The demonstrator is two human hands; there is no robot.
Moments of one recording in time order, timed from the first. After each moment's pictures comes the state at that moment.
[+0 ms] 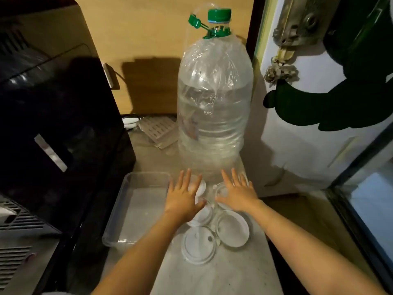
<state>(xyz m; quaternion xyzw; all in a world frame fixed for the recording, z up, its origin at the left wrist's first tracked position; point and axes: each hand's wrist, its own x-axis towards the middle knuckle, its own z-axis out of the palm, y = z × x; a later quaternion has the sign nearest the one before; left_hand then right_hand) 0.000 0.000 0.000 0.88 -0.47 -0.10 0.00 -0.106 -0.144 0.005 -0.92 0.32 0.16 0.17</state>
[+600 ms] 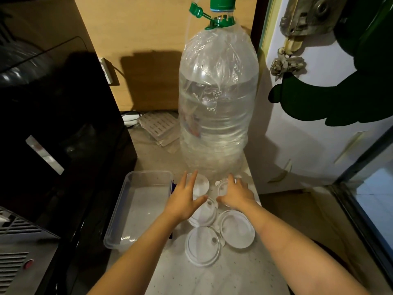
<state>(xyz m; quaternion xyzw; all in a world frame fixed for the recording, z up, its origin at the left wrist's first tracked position) 0.006 0.005 0.008 0.85 -0.41 -0.22 0.25 -0.082 -0.142 -0.019 -0.87 0.42 0.12 0.24</state>
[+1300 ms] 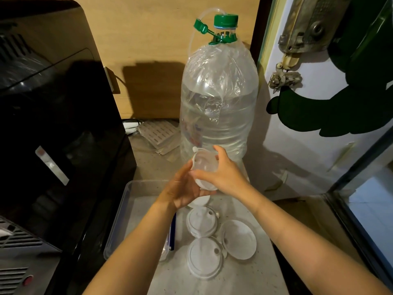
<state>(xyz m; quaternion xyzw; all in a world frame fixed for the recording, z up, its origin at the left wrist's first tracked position) 0.034 -0.014 0.061 0.34 -0.22 -0.60 0.69 -0.064 -0.096 0.109 -0.83 0.31 -0.11 0.45</state>
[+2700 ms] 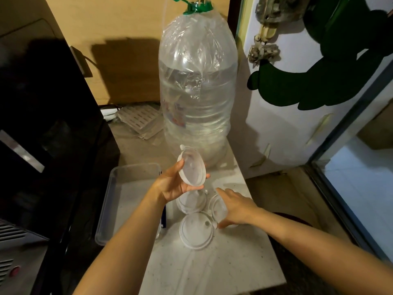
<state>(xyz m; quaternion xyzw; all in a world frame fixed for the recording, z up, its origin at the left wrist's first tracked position) 0.029 -0.006 0.014 0.36 -0.16 -0.65 0.65 -0.151 -0.101 -0.009 -0.90 0.30 0.24 0.20</state>
